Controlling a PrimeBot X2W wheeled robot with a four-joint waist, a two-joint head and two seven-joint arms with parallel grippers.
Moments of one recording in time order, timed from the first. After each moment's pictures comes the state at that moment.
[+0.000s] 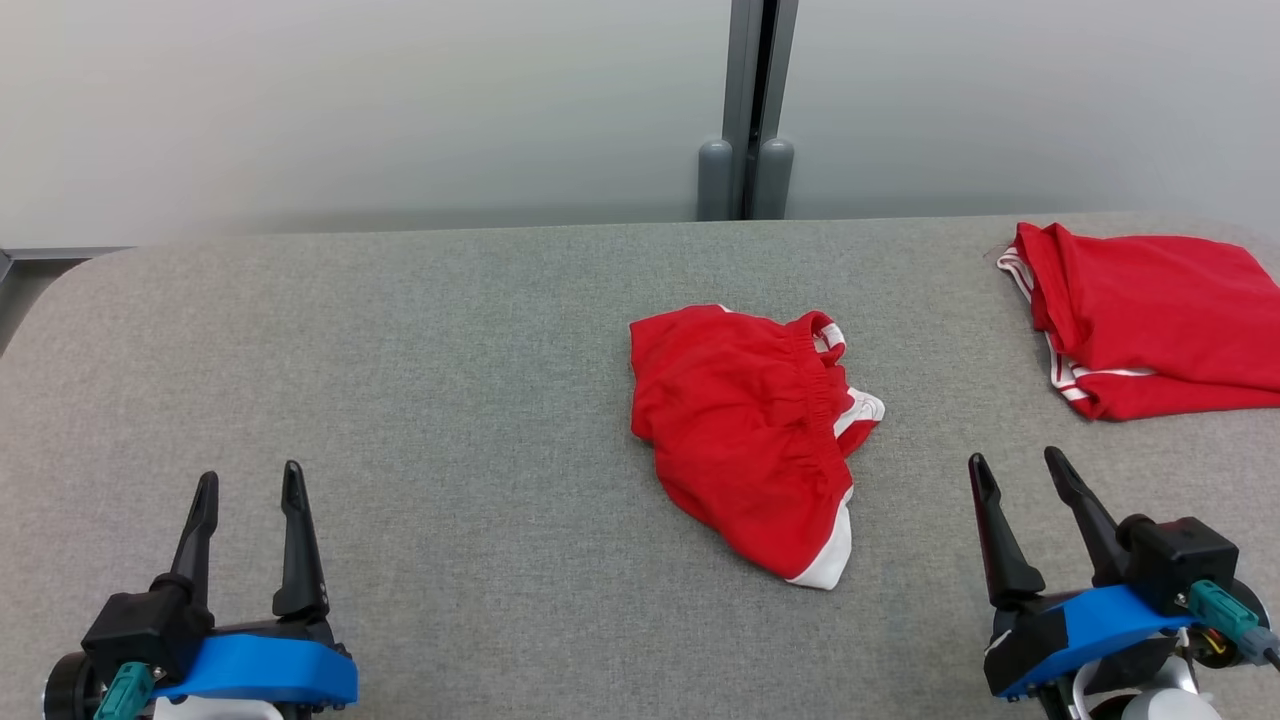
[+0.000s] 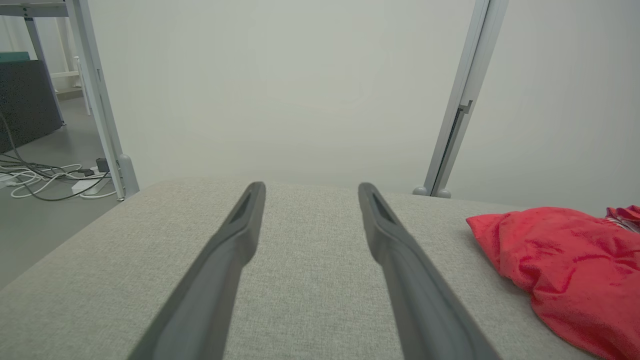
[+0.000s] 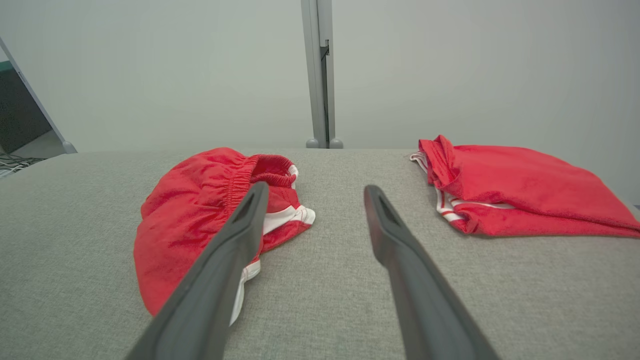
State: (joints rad) left arm -0.02 0.27 -0.16 0.15 -0.40 0.10 -0.26; right arm -0.06 -0.05 -0.04 0.12 0.13 0.13 -0.07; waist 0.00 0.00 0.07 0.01
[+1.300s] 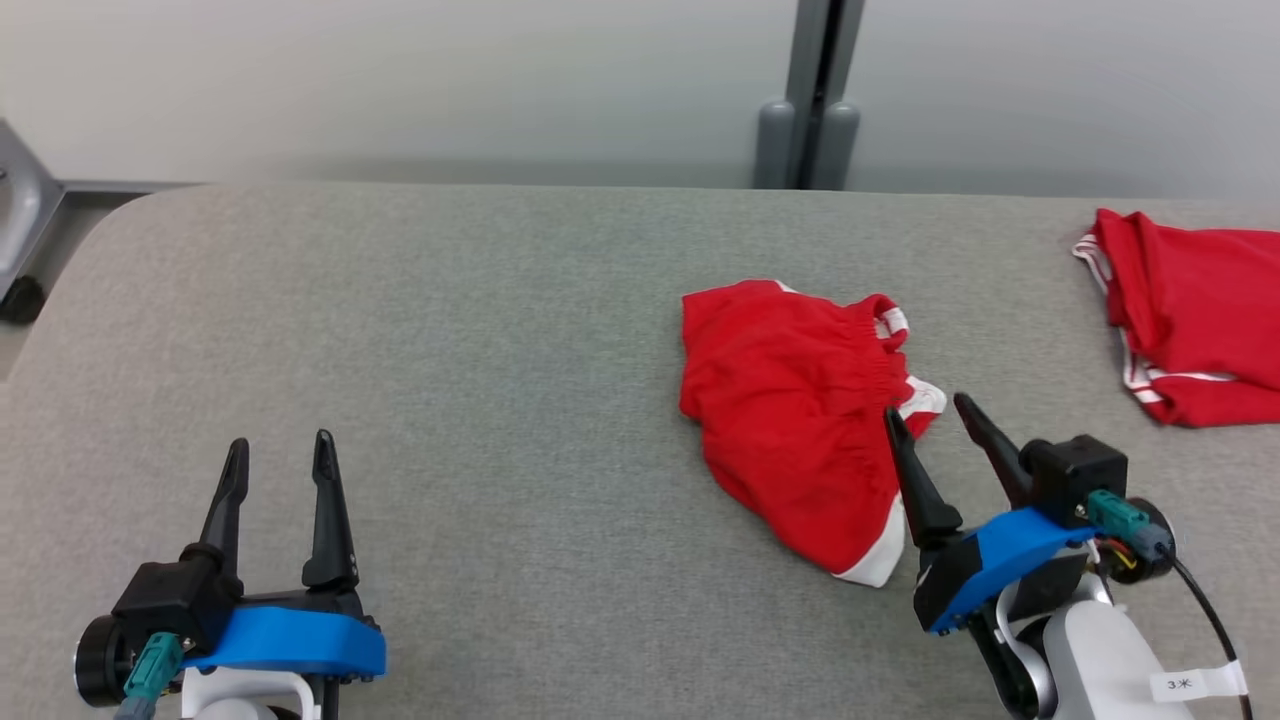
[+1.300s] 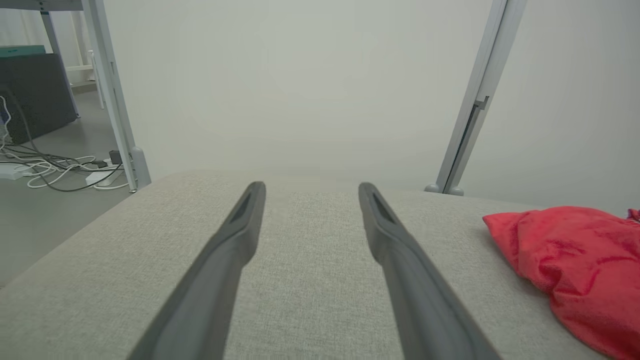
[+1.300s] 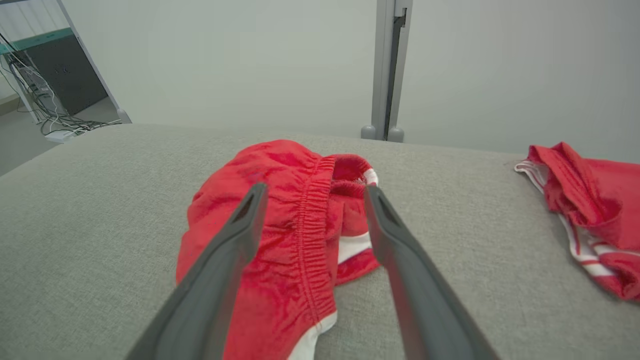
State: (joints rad) left arm -0.07 0.25 -0.20 0.15 -0.40 0.10 -0.26; right arm -0.26 -0.05 0.07 0.33 0.13 0.13 -0.06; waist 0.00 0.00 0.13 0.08
